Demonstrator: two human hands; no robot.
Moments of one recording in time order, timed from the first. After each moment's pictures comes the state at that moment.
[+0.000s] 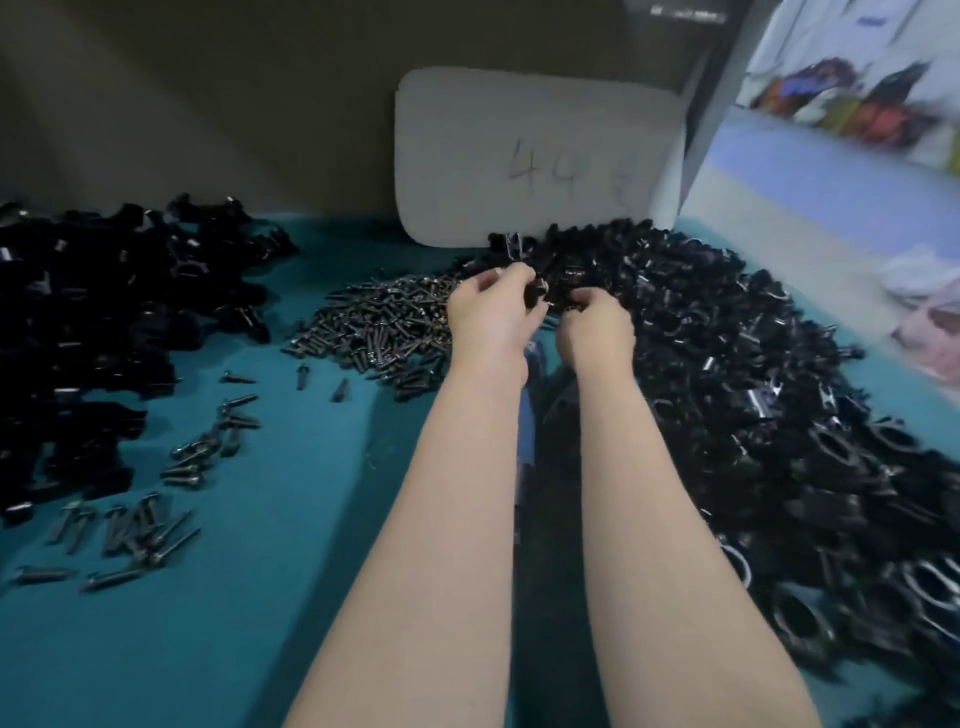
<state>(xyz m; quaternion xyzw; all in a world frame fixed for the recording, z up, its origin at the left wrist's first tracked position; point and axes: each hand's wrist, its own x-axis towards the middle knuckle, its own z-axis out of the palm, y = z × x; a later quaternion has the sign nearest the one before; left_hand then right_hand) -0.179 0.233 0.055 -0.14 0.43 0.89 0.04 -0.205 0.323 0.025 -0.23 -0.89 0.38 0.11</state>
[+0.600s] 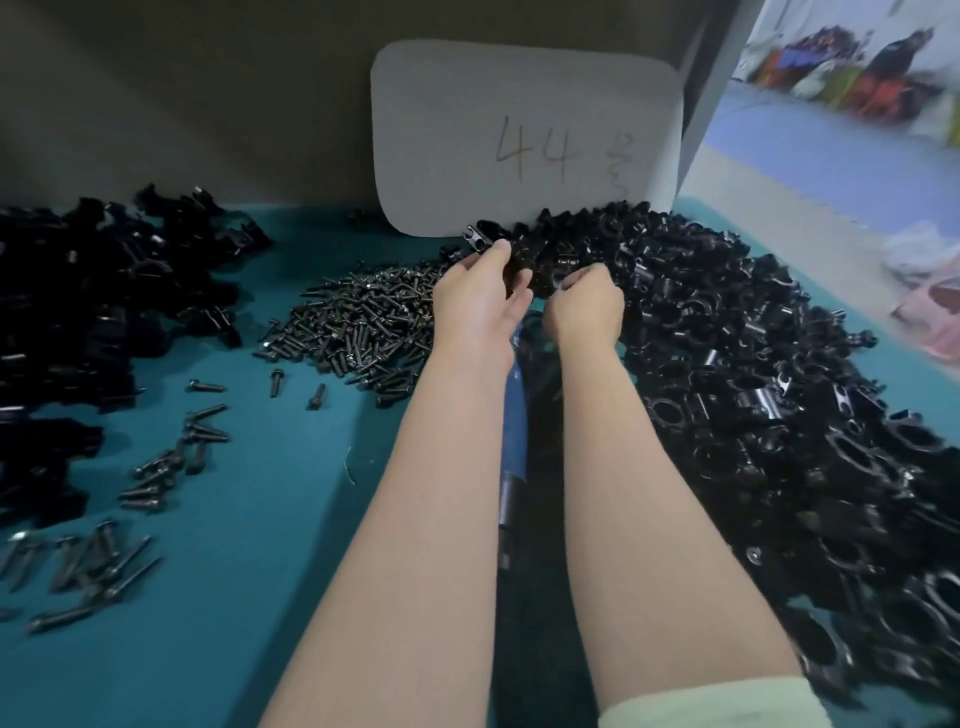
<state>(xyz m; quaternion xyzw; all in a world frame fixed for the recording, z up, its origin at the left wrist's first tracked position) -0.200 0.234 0.053 -0.16 0.41 0.90 0.08 -0.237 0.324 0.020 -0.27 -0.86 0.42 0.14</state>
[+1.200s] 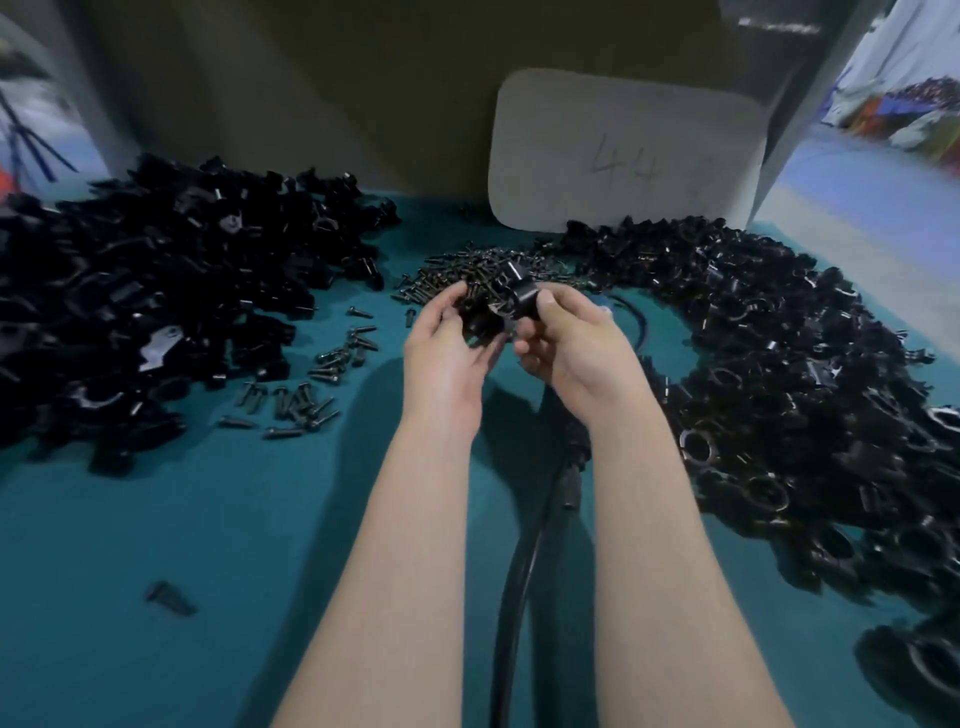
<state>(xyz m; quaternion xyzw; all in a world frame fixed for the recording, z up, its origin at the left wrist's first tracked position) -0.085 0.135 0.020 -0.15 0.37 0.91 -0.08 -0.098 0.235 0.031 0.02 -0.63 0.78 -0.05</state>
